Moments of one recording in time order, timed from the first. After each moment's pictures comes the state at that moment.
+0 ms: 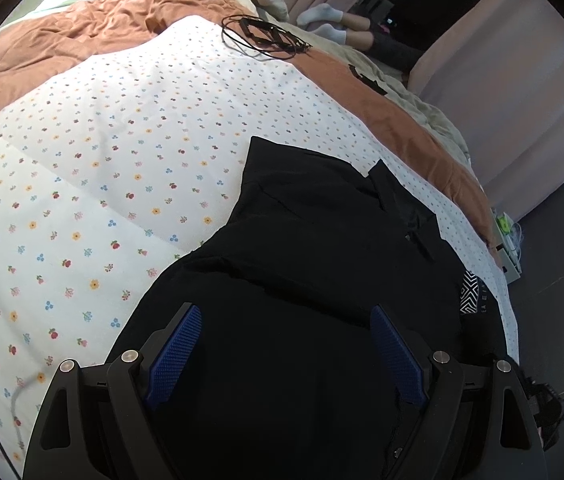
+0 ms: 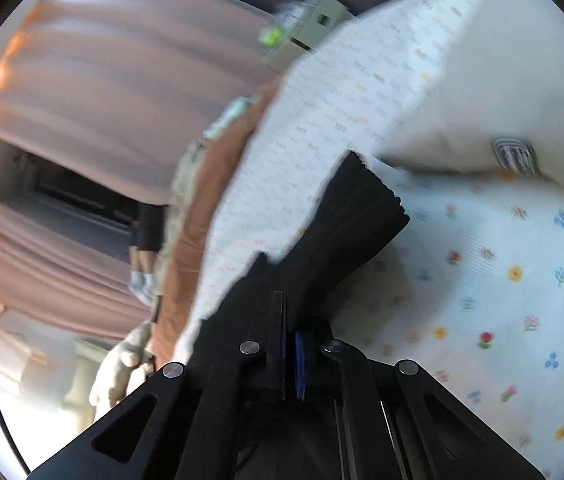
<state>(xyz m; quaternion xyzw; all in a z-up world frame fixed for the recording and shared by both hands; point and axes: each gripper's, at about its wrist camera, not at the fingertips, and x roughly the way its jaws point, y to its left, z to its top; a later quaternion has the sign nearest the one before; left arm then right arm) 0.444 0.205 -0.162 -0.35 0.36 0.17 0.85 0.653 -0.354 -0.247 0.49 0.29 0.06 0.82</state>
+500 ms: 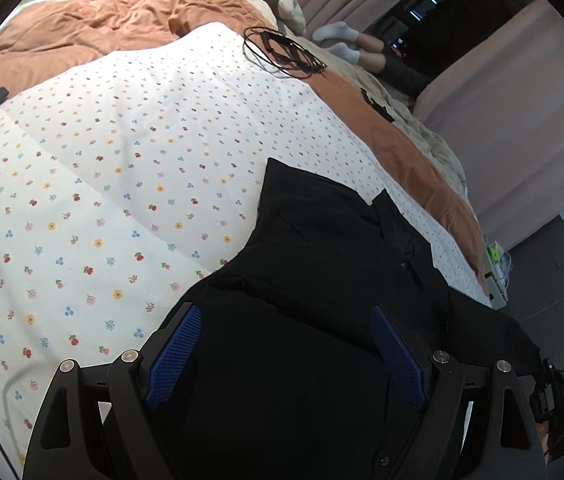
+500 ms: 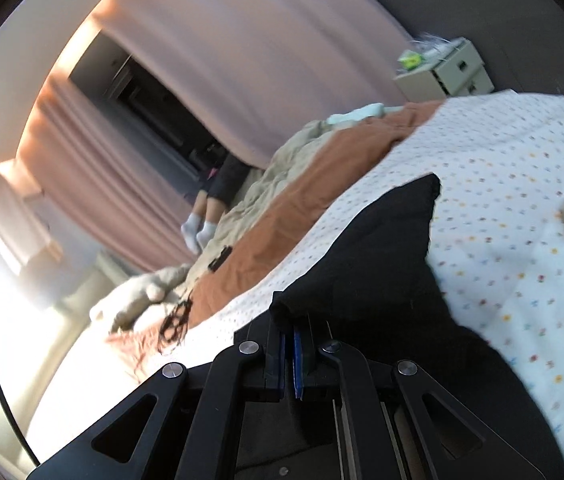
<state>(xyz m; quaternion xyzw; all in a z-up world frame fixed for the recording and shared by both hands) 0.423 0.232 -0.152 -0.39 0.33 0.18 0.84 0.632 -0.227 -0.136 0.34 0.24 0.18 0.89</state>
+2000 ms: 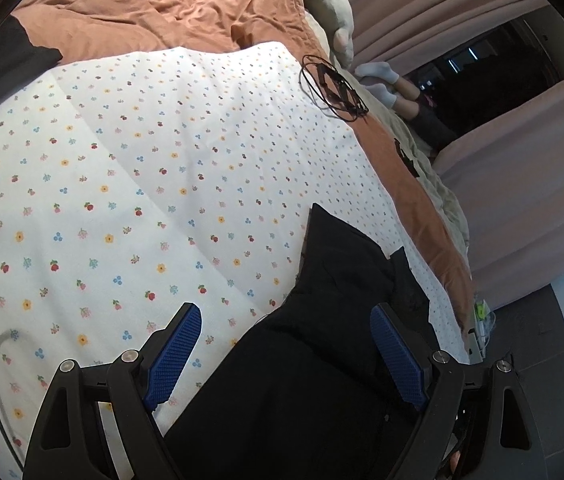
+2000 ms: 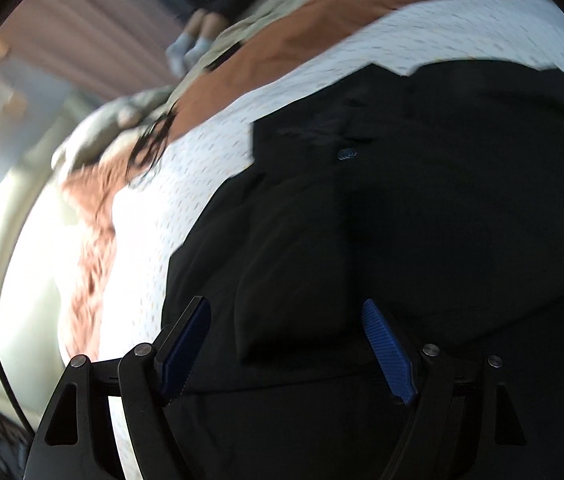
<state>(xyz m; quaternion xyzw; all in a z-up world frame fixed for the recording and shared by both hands) 0.381 0.288 -0.154 -0.47 0.28 0.21 0.81 0.659 -0.029 -0.230 0.22 0.49 0.24 0.81</state>
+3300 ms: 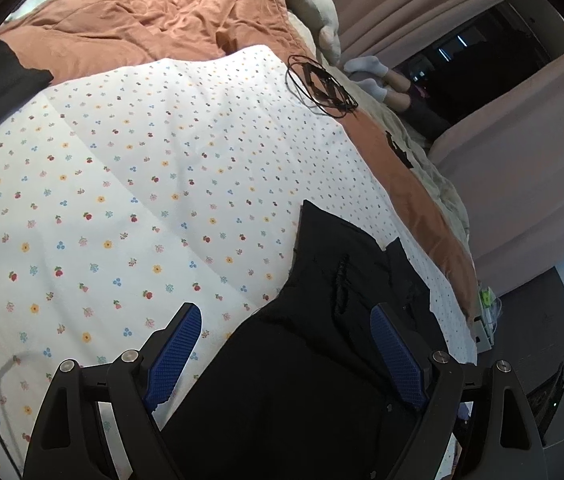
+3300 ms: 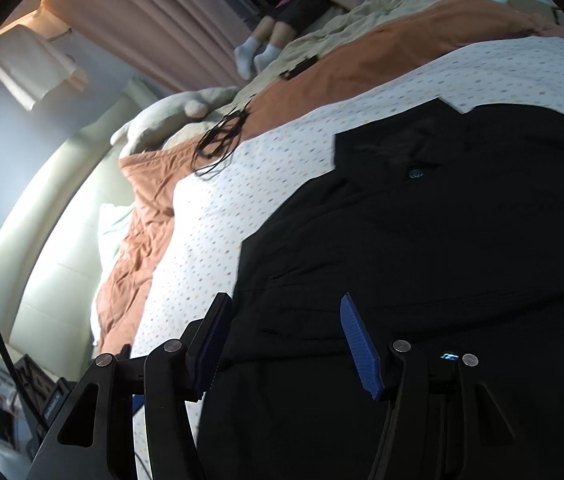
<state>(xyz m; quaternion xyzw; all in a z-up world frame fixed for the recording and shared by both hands) 0.380 0.274 -0.136 -0.44 0.29 0.20 0.82 0.615 -0.029 -0.180 0.19 0.44 0.33 0.81</state>
